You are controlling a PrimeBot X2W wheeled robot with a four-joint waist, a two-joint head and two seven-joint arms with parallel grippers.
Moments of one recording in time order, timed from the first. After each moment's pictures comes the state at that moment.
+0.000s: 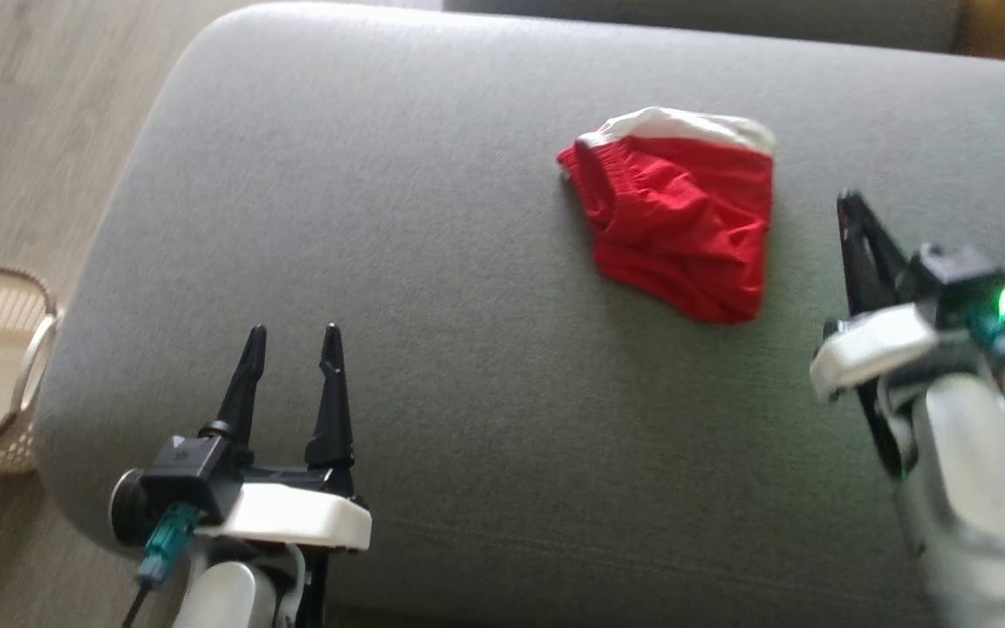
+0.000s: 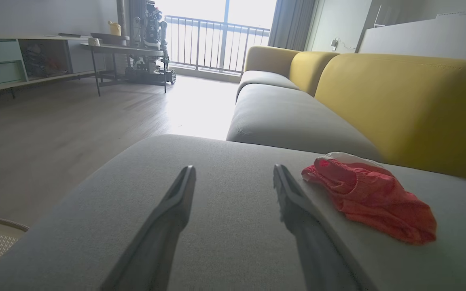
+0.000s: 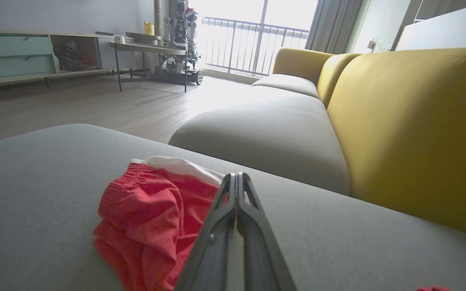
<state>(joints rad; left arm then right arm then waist) -0.01 0.05 -0.25 0.02 -0.20 0.11 -0.26 -0.40 -0.12 -0.02 0.44 -0.04 0.13 -0.25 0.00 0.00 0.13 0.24</state>
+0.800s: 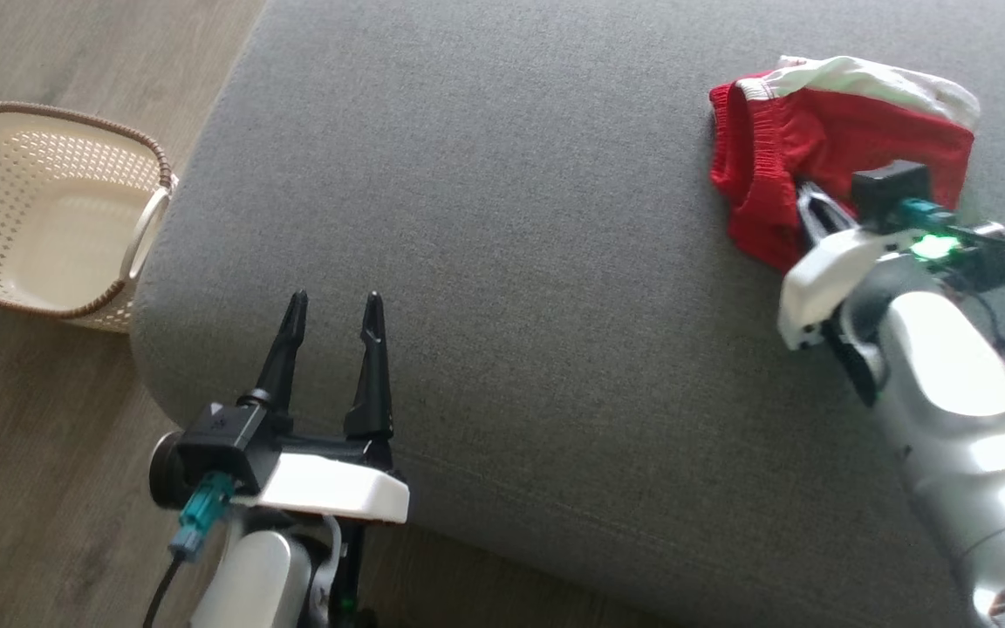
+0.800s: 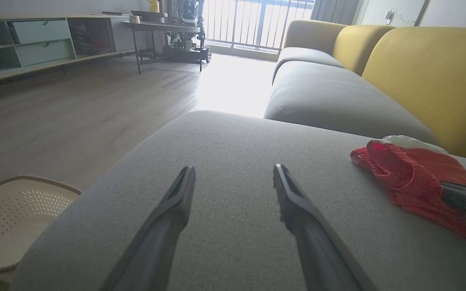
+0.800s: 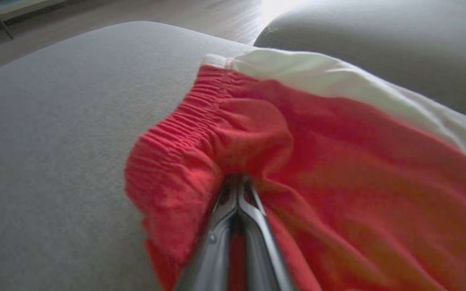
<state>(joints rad) -0.09 0.05 -0.35 0.02 -0.24 0.14 -0.26 -0.75 -0.20 0.29 0.95 0.20 0.13 -0.17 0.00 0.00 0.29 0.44</state>
